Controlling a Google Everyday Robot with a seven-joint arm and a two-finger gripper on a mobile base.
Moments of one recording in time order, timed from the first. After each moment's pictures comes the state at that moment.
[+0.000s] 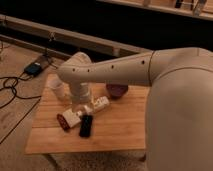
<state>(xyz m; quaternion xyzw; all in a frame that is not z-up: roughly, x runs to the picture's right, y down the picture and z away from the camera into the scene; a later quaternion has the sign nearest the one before) -0.107 0.103 0.703 -0.26 0.23 0.64 0.68</state>
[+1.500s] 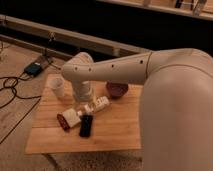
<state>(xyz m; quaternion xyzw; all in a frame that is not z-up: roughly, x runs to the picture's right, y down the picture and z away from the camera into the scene) -0.094 0.100 0.733 -0.25 0.26 0.67 0.64</state>
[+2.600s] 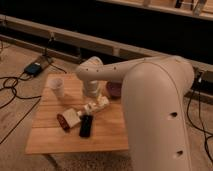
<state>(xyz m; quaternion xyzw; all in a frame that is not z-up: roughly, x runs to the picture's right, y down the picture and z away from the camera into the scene) -0.071 0.088 0.833 -0.20 0.27 0.80 0.50</state>
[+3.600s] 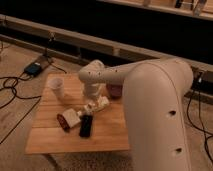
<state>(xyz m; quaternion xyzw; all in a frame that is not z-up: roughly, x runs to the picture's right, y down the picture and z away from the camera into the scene) -0.081 0.094 0.853 -0.22 0.24 0.80 0.51</state>
